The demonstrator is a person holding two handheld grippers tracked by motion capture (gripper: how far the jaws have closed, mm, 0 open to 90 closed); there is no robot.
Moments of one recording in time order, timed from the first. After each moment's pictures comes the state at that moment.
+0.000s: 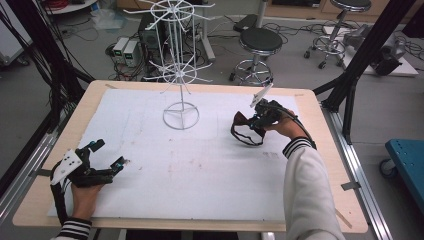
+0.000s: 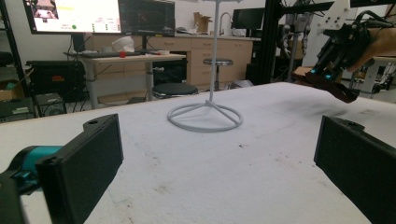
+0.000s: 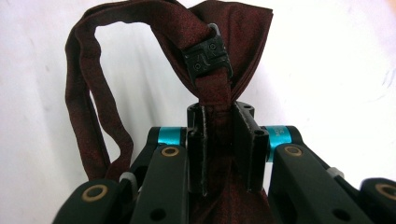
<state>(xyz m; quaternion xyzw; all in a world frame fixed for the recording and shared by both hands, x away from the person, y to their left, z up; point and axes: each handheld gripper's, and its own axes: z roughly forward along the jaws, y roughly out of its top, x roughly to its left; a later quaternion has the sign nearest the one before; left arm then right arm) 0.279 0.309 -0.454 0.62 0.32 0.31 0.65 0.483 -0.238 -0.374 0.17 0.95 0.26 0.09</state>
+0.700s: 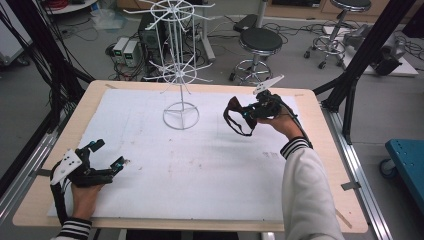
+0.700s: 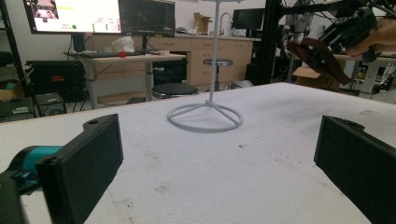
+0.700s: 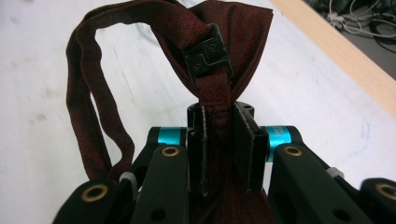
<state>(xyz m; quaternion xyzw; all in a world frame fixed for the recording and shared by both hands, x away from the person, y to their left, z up) 0.279 0.309 -0.454 0.62 0.32 0.31 0.65 0.478 -0.233 -0.348 0.23 0.89 0.39 0.09</state>
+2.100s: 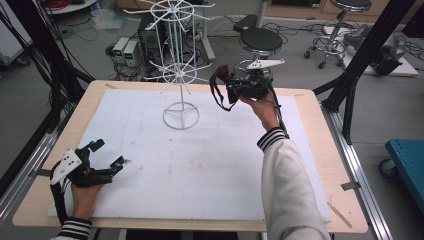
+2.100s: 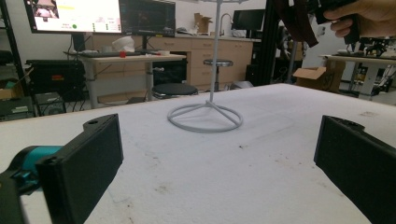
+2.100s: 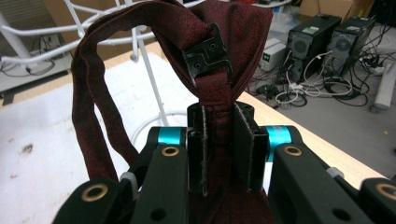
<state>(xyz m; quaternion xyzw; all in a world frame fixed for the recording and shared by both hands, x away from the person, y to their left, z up) 0.279 0.310 -0.454 0.61 0.32 0.31 0.65 0.489 -0.190 -0.305 0.30 0.78 0.53 0.15</state>
